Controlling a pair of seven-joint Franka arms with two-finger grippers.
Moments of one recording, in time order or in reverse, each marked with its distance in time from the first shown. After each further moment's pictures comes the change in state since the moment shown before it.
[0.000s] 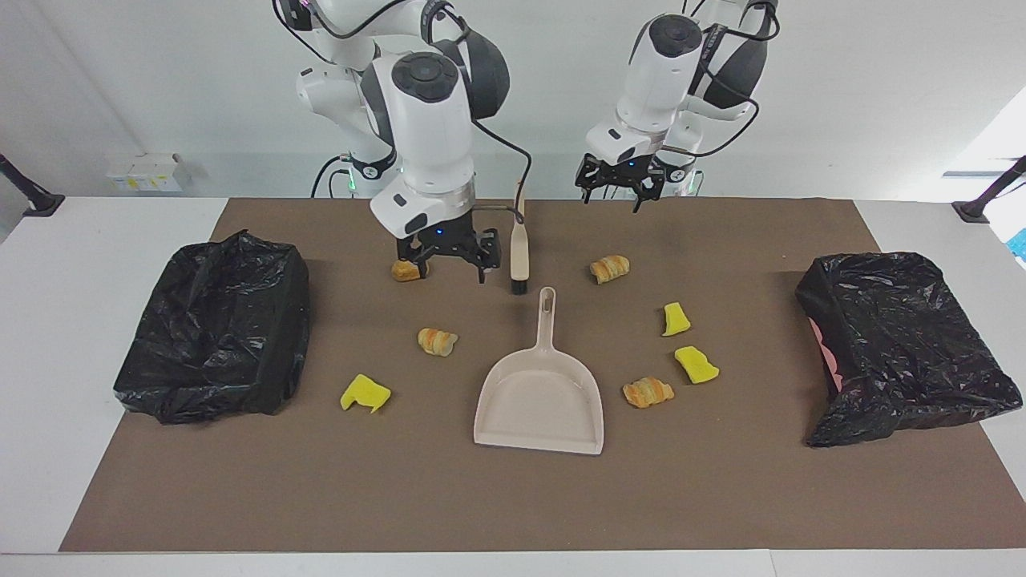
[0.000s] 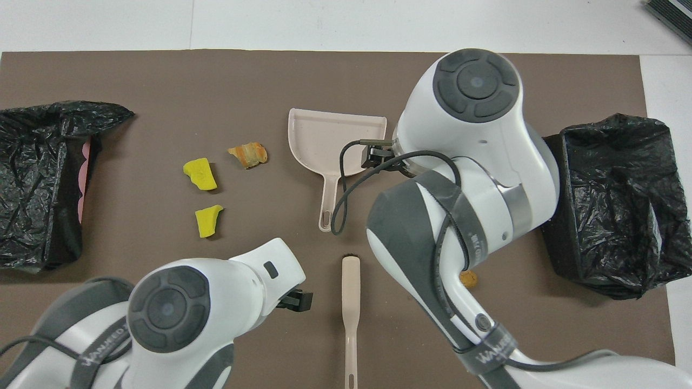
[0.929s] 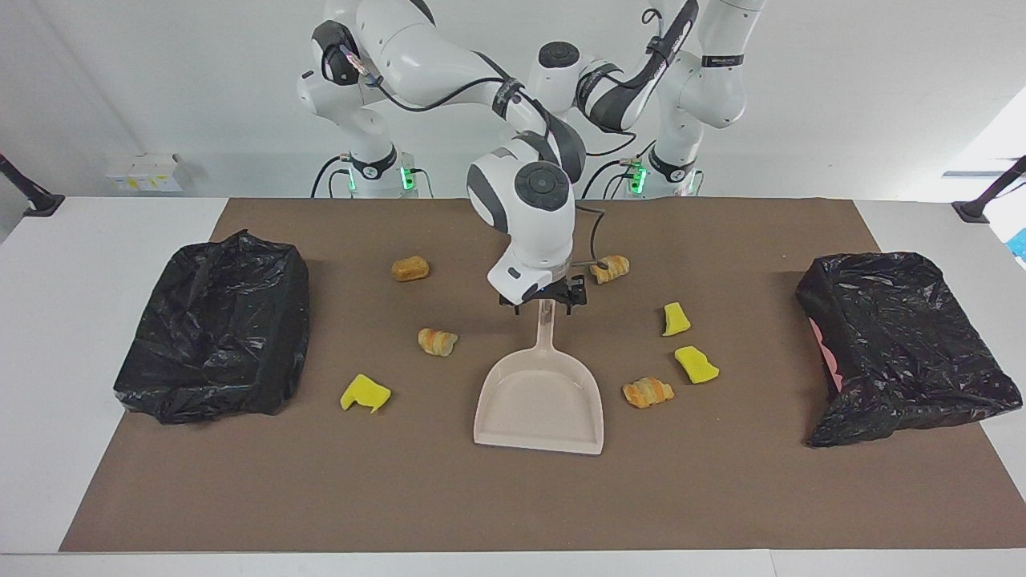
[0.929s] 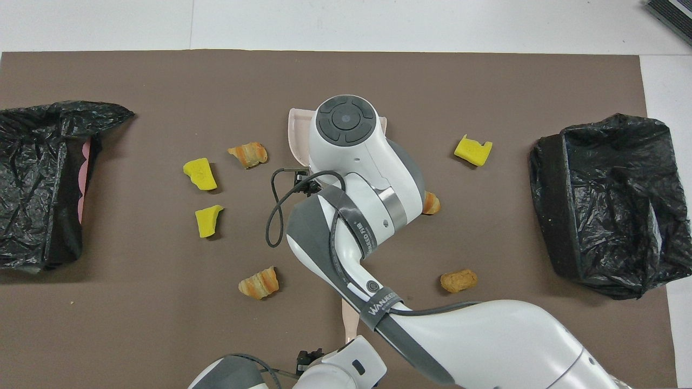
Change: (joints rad) left arm -0.363 0.047 -0.002 -0.209 -0.001 0.325 -0.421; right arm 0.072 0.251 0.064 0.095 0.069 0.113 0.046
